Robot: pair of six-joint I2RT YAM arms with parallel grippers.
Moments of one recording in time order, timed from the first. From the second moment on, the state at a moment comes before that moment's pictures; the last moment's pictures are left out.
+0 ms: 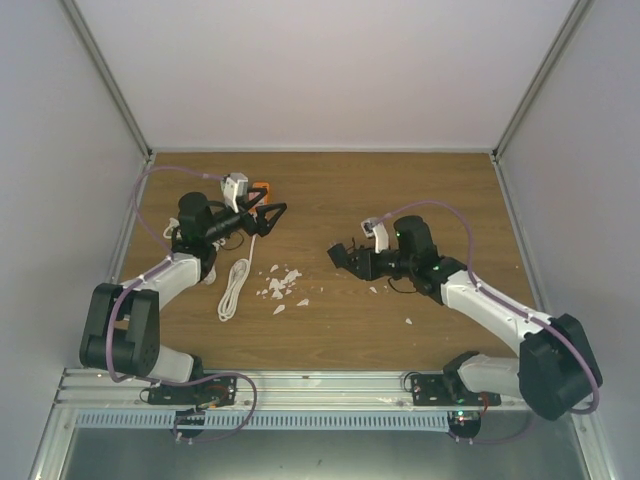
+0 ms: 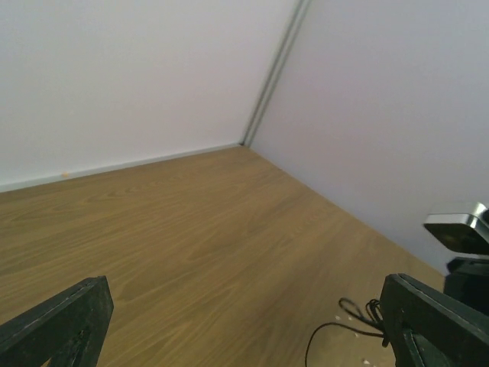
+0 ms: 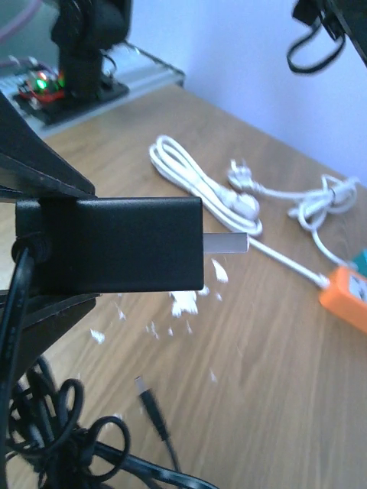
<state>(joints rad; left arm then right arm) -0.13 1.43 0.71 0.65 0.77 -0.30 0.51 1.22 0.70 -0.08 -0.54 0.42</state>
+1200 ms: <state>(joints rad) -0.41 1.23 0.57 0.72 0.90 0.14 0.28 1.36 0.74 -0.09 -0.76 0.65</state>
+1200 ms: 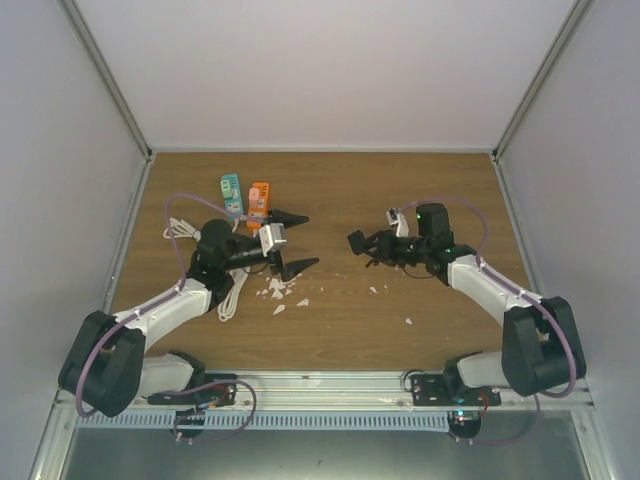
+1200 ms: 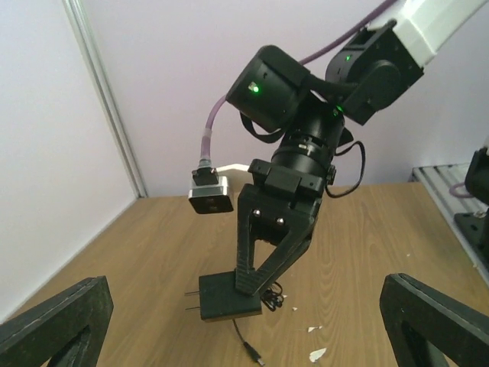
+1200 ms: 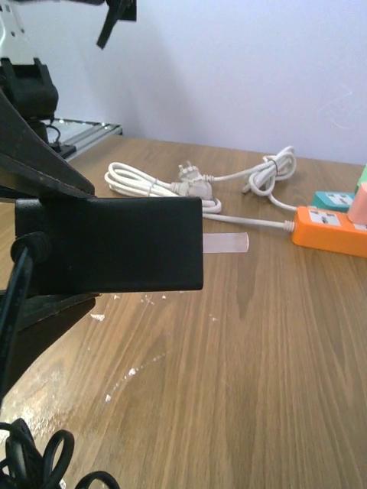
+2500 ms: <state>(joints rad) -0.84 1.52 0.37 1.22 0.12 0.82 0.39 1.33 0.70 0.16 -0.87 0.97</state>
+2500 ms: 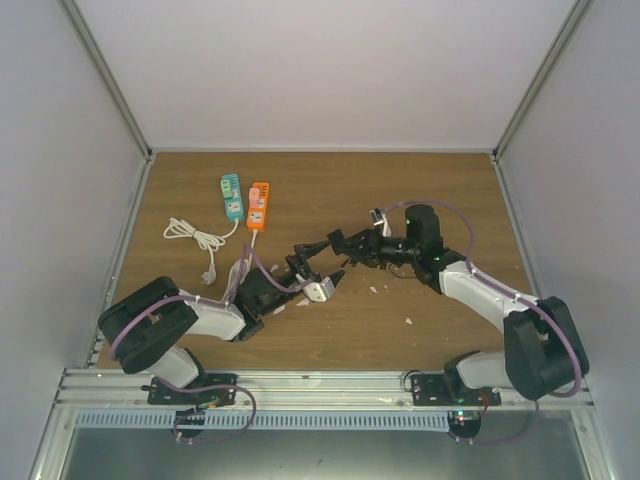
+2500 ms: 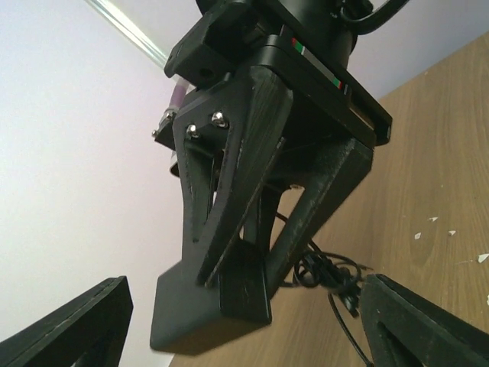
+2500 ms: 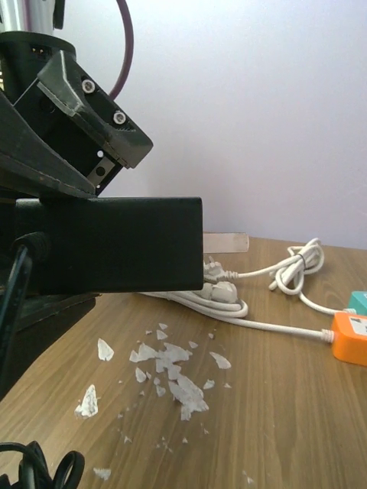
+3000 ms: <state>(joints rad) -0.85 1.57 0.44 1.19 0.05 0.85 0.48 1.36 0.71 0.20 -0.82 1.01</state>
